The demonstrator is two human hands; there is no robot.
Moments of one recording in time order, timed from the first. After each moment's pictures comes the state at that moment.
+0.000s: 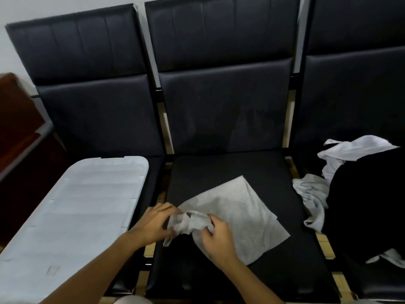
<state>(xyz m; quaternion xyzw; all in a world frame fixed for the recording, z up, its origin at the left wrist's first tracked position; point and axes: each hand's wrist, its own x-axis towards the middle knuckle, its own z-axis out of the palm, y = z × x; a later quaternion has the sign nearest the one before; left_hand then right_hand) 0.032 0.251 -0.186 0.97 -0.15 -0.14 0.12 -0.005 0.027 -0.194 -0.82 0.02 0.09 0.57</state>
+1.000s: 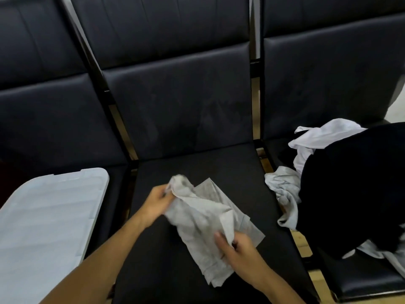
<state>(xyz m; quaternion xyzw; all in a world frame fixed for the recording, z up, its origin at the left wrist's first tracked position) 0.128 0.132 -0.197 0.83 0.01 -0.14 0.54 -0.002 -0.108 -0.195 -0.71 0.03 0.19 0.68</state>
